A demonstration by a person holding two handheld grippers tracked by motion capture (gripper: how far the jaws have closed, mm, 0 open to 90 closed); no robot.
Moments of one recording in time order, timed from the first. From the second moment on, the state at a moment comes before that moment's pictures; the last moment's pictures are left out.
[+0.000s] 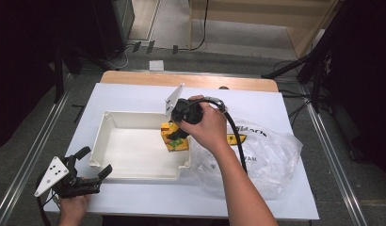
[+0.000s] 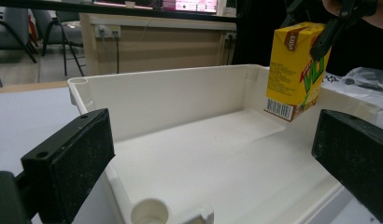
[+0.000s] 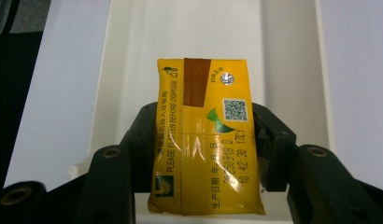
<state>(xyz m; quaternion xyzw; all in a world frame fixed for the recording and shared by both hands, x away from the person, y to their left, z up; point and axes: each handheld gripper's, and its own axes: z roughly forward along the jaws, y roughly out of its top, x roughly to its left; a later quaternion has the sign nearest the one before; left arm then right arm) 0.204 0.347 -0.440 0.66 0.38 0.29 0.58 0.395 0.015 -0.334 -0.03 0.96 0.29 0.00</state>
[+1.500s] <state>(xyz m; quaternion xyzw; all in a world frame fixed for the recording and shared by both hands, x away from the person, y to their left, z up) 0.204 0.349 -0.440 0.66 0.39 0.28 0.58 0.383 -0.013 -0.361 -0.01 0.95 0.32 -0.02</state>
